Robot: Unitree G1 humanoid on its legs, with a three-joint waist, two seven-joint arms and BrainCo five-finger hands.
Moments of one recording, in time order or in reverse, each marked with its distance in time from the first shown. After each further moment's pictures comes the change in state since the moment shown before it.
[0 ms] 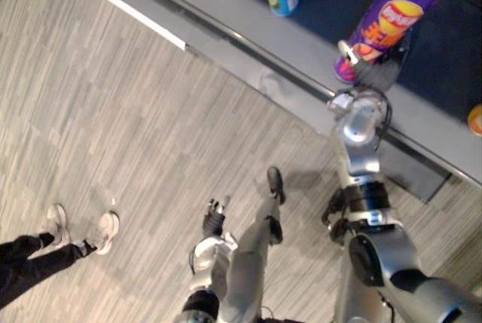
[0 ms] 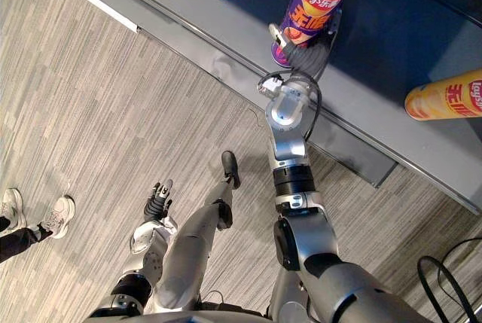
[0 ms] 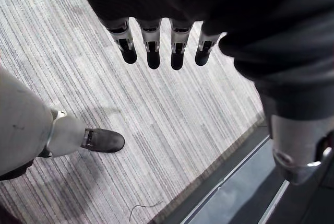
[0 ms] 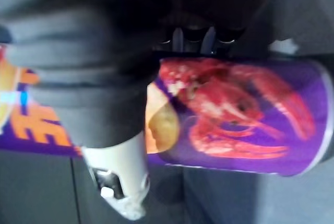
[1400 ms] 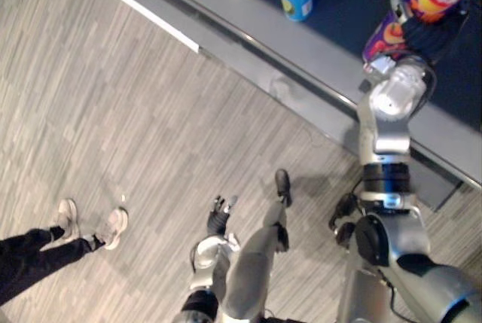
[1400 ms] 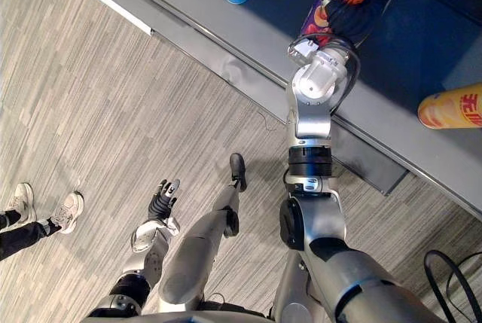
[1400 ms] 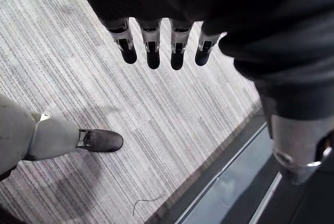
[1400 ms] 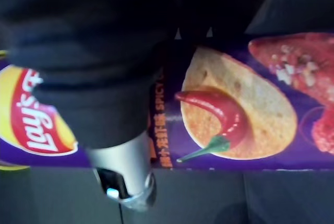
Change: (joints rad) left arm 0.006 0.018 -0.057 -0.012 0.034 0.007 -0.025; right arm -0.126 -0.059 -0.141 -0.085 -0.003 0.045 -0.022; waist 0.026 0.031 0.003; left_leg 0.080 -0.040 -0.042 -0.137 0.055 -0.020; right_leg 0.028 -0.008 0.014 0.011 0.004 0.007
